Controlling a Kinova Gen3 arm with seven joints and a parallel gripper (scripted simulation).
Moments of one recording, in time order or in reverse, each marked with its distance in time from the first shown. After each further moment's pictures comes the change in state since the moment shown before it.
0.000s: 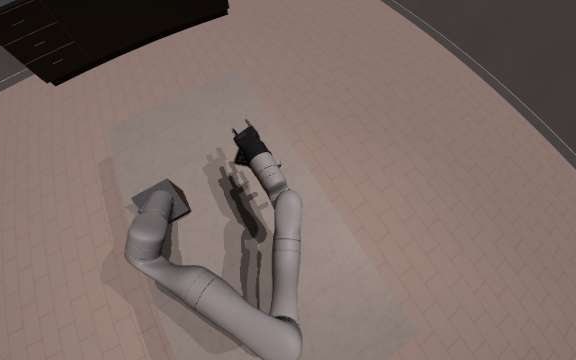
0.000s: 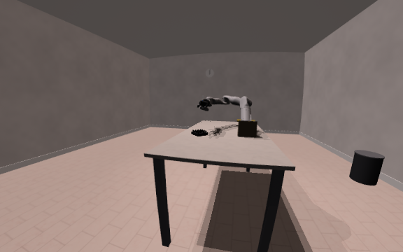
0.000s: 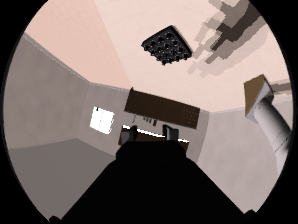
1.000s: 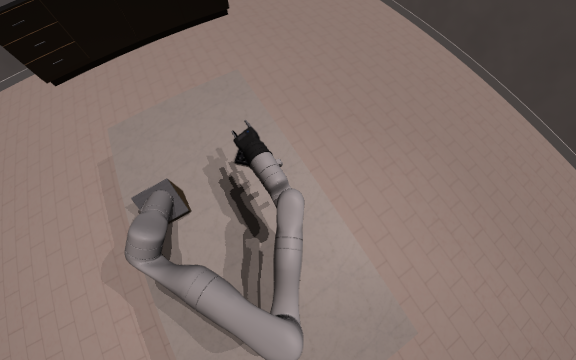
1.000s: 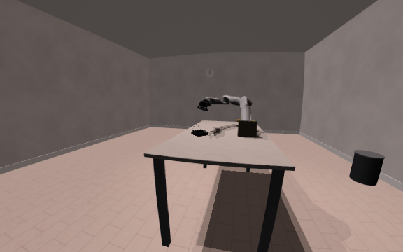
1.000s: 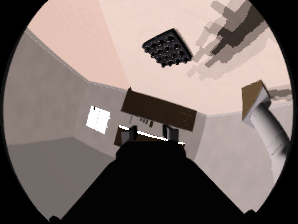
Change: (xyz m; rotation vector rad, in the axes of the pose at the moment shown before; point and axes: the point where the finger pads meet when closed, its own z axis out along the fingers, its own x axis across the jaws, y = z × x) arm 0.004 -0.004 -0.001 0.009 0.037 -0.034
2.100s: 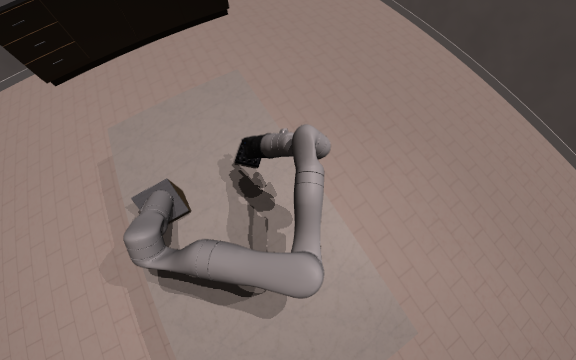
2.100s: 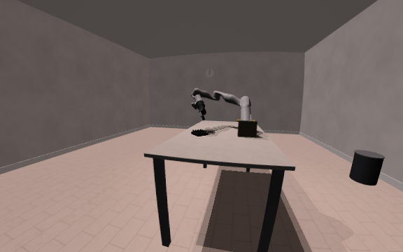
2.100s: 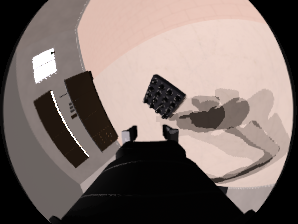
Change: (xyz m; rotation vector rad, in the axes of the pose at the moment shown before) arm 0.028 -0.080 -0.012 0.198 0.787 -0.757
